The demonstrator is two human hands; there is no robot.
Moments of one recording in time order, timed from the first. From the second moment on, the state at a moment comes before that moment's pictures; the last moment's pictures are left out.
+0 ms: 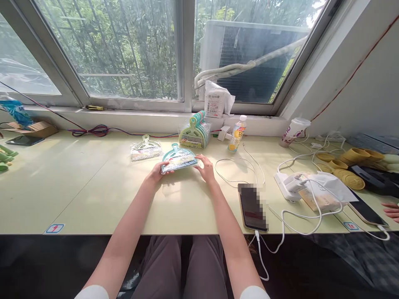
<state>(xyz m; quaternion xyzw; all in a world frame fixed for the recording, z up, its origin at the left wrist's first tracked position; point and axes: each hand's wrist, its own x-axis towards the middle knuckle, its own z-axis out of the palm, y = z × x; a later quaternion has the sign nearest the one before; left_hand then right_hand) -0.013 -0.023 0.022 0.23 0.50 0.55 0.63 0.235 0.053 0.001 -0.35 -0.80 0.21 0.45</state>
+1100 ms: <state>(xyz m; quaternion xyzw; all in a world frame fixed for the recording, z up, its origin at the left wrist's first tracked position) 0.000 -0.031 0.016 0.41 0.47 0.44 0.65 0.231 0.040 0.010 -0.43 -0.70 0.11 0.55</state>
